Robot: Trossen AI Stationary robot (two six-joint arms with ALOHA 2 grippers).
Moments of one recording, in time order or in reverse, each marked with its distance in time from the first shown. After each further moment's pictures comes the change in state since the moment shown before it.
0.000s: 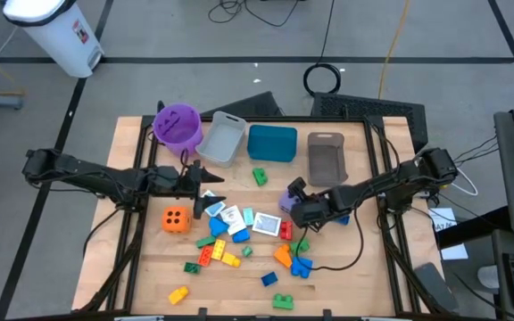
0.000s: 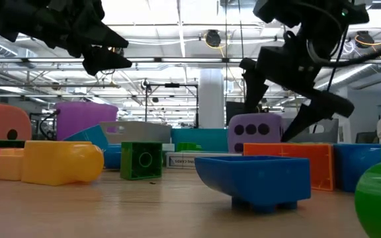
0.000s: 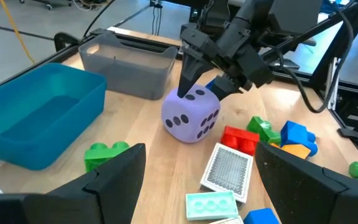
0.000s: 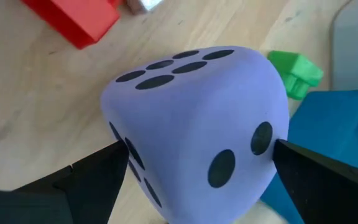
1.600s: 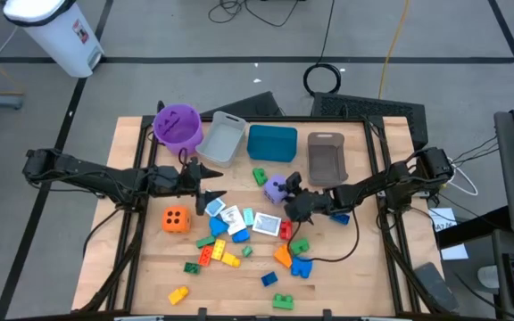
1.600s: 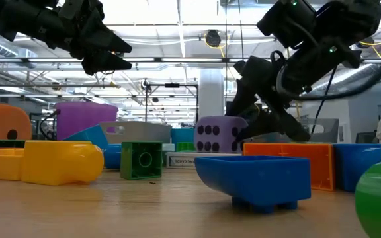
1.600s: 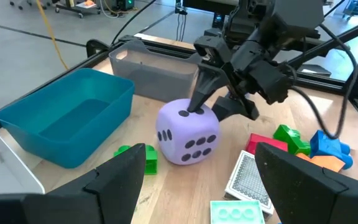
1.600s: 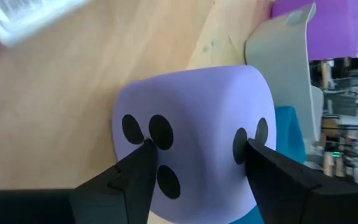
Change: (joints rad) left arm 0.001 0.000 0.000 0.001 -0.105 0.006; right arm -0.076 0.010 -0.214 0.646 0.114 -0.213
